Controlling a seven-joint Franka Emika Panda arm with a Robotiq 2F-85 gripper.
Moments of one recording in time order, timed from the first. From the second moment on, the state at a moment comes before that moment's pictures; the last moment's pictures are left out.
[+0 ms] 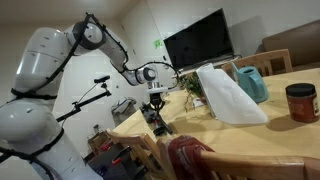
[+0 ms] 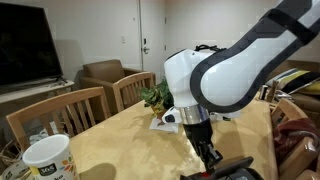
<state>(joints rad) 0.18 0.69 0.26 -1.84 -0.16 2.13 -0.74</state>
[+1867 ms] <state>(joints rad) 0.30 0.51 0.23 -1.94 -0.35 2.06 -0.48</state>
